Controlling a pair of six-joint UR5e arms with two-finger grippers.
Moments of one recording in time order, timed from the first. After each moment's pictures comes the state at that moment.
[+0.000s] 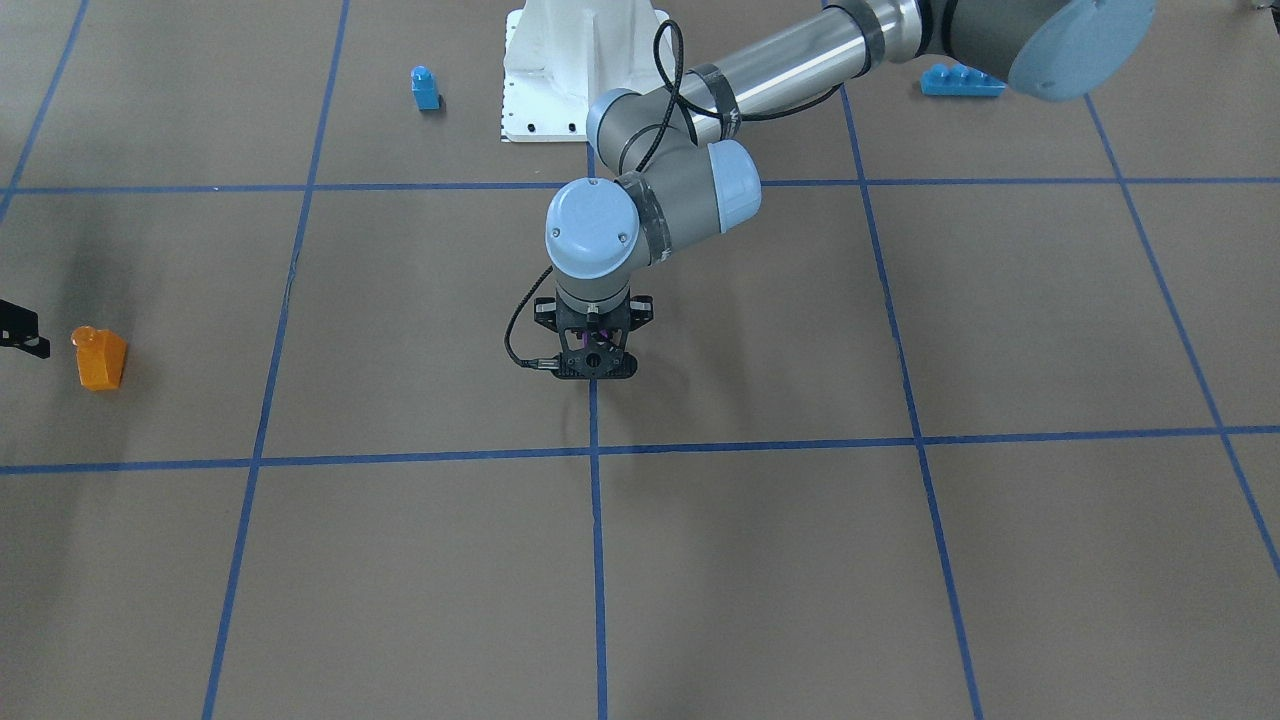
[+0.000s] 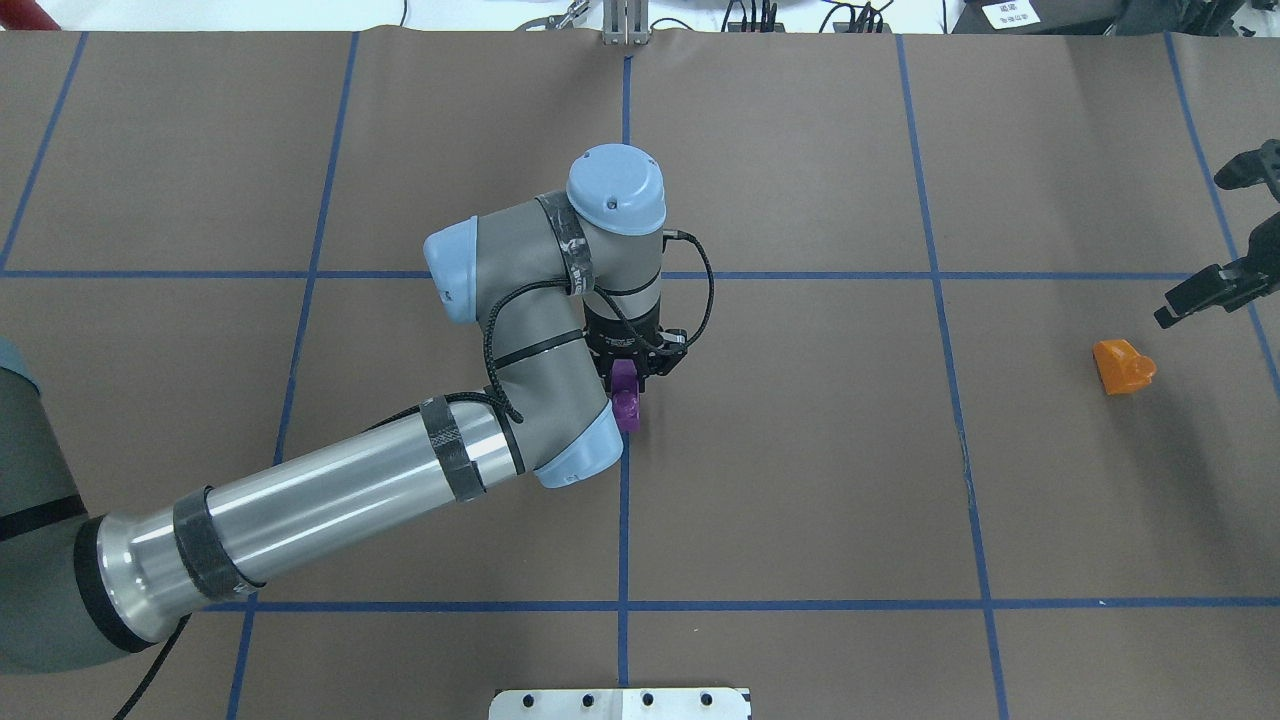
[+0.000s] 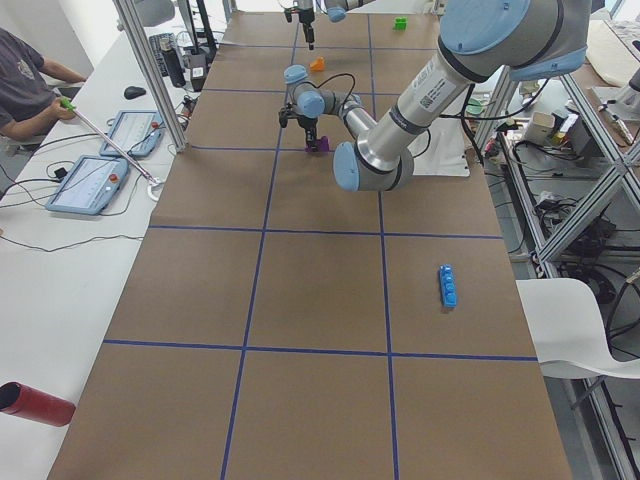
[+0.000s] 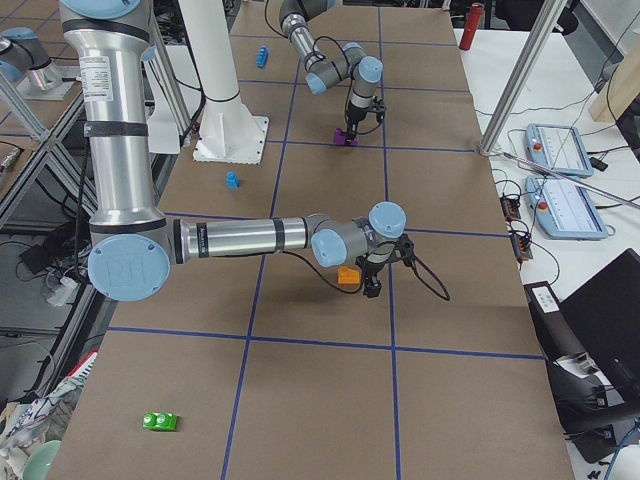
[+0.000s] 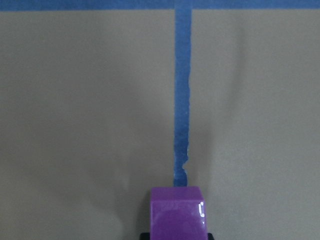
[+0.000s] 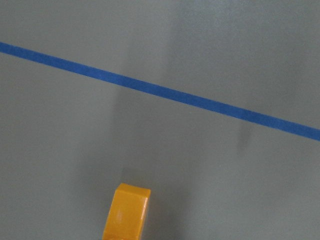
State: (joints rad) left arm -0.55 -2.58 -1.16 -1.63 -2.12 -1.12; right arm 1.21 -1.52 1.56 -1.32 2.38 0.20
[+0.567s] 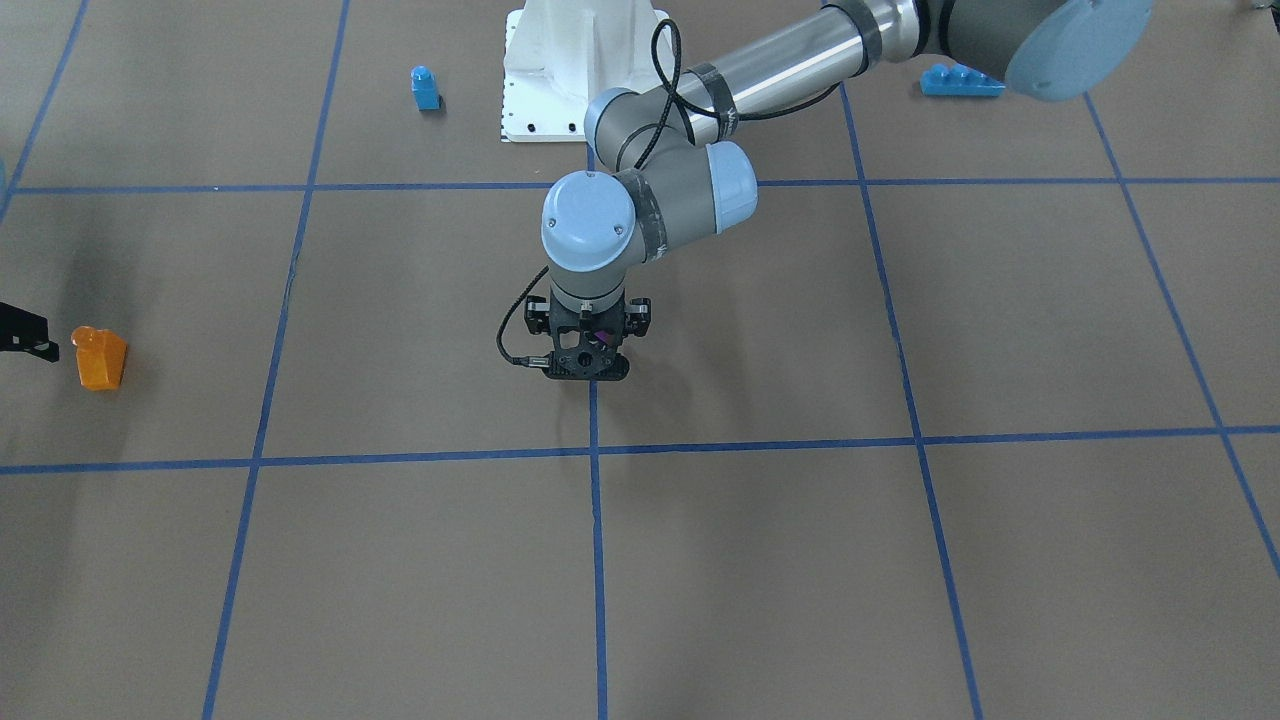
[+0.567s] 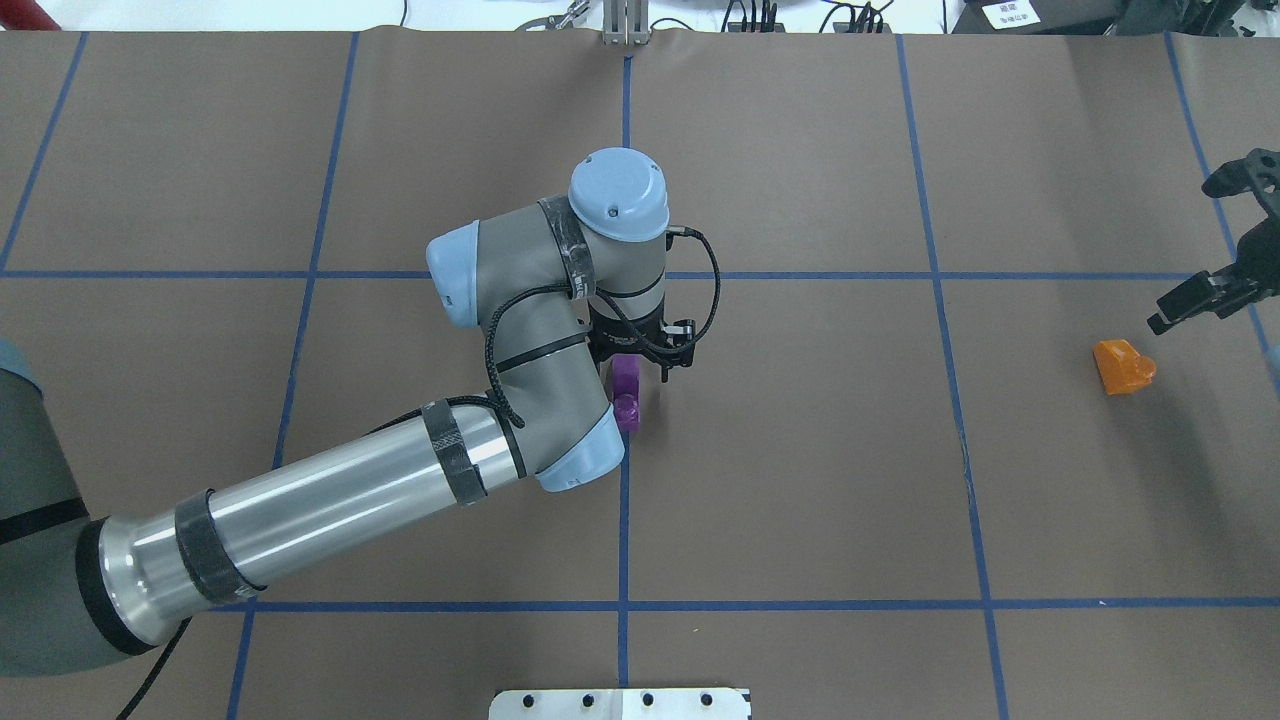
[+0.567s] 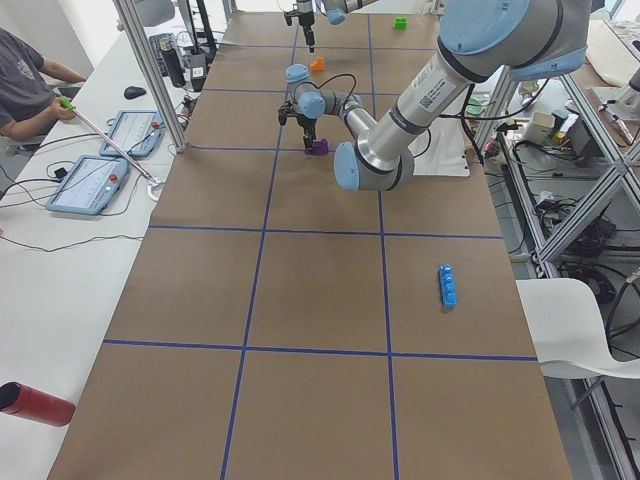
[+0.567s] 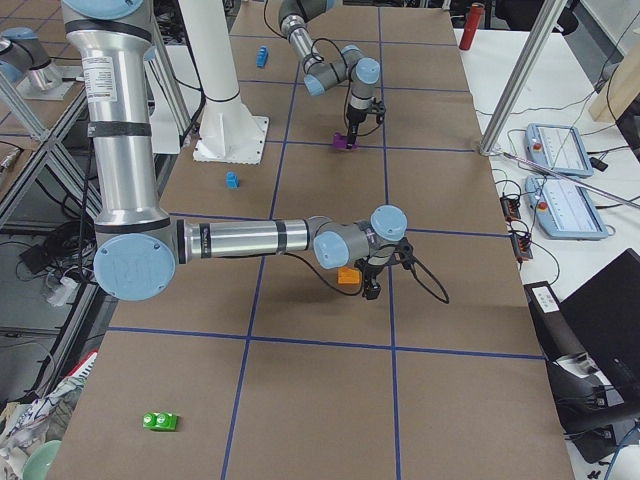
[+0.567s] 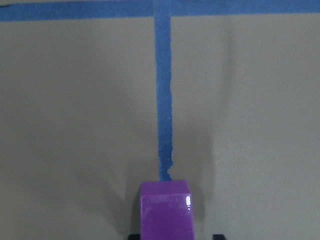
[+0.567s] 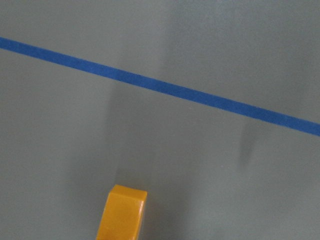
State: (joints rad) left arm -0.55 -2.58 -1.16 -1.68 -2.07 -1.11; right arm 1.19 -1.50 1.52 -1.32 2.37 0.20
